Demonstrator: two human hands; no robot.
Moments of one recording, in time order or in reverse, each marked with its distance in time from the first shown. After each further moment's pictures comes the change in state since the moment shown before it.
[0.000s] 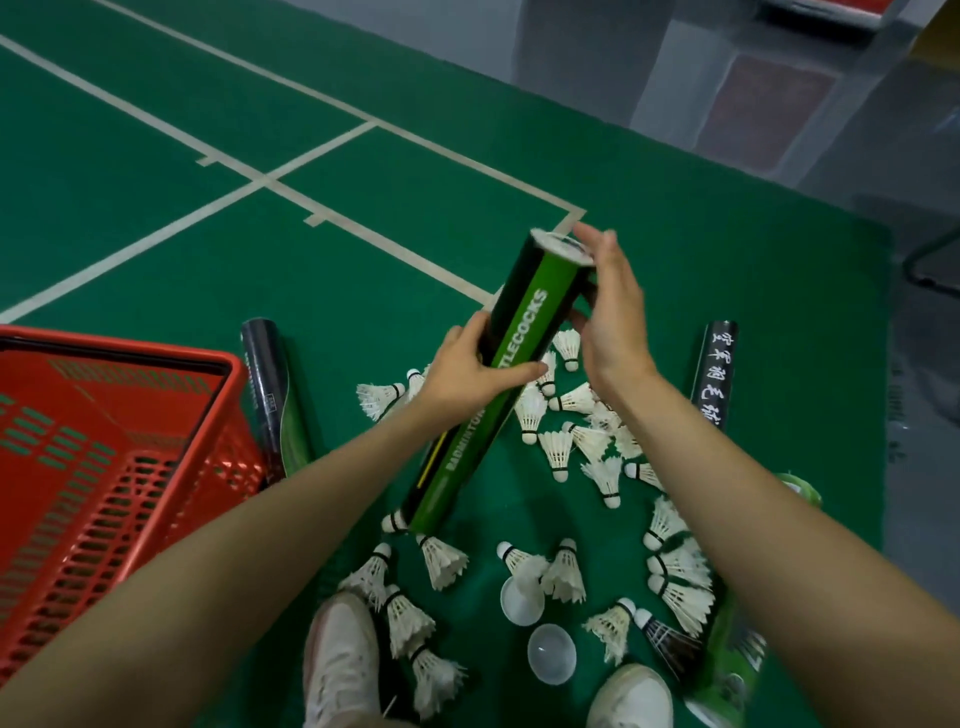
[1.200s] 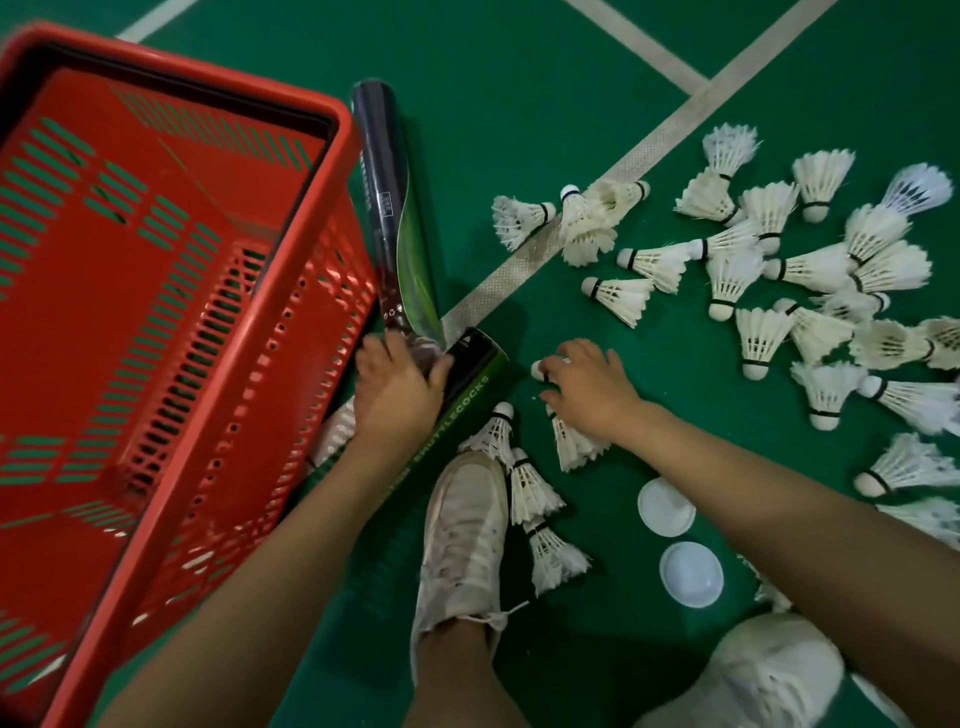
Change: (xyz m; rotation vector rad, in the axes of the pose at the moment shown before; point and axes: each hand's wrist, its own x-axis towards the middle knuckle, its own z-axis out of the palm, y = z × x) left_hand -0.130 -0.247 -0.056 0.824 0.257 -0.577; right_hand -0.085 0.298 0.071 -1.459 -1.081 0.016
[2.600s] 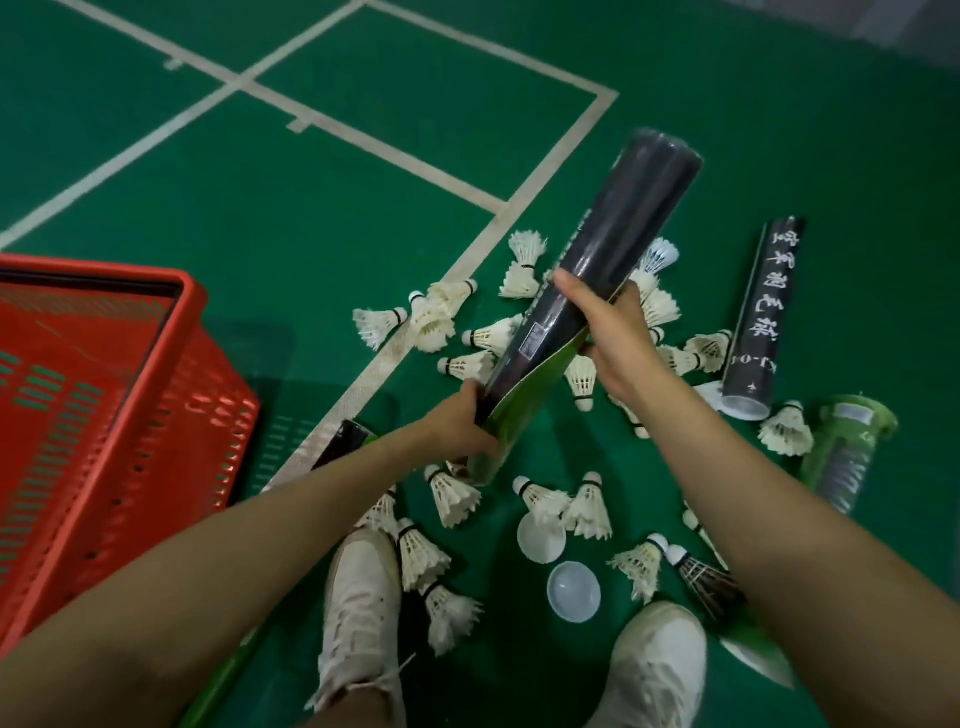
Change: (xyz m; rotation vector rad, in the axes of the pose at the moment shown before) left_hand -0.019 0.187 -0.027 -0.376 -0.763 0.400; right_hand -0.117 0.104 -0.142 1.639 0.755 0.282
